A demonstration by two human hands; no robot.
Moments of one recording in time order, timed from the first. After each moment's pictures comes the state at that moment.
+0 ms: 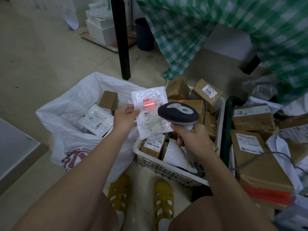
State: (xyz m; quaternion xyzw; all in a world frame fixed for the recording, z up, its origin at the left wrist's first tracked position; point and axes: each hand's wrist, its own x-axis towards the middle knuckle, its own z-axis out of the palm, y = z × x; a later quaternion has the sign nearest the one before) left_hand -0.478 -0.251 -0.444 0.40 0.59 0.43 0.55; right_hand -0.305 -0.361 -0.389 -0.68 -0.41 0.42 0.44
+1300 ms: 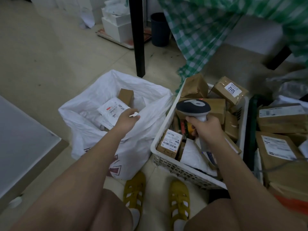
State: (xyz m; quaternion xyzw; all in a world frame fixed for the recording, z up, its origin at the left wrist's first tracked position) left_hand -0.548 -0.214 -0.491 0.51 0.66 0.28 0.48; right_hand -0.315 -0.306 -0.421 -0.72 -0.33 0.42 0.45
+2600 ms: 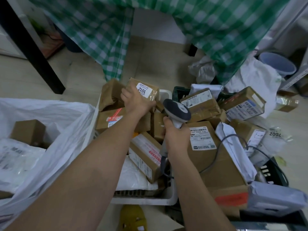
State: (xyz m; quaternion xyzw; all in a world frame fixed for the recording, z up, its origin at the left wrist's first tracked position) left_hand -0.183 -0.158 -0.486 0.71 0.58 0.21 0.34; right_hand -0.162 -0.321 -0.451 -0.70 -0.06 0.31 0.64
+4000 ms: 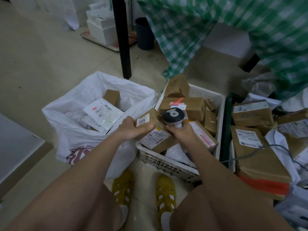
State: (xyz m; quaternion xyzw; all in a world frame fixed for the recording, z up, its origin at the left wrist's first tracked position) left_hand -0.504 -0.265 -0.469 0.59 0.65 0.07 0.48; right_hand -0.304 -0.321 -0.468 -0.74 -0.35 0.44 0.39
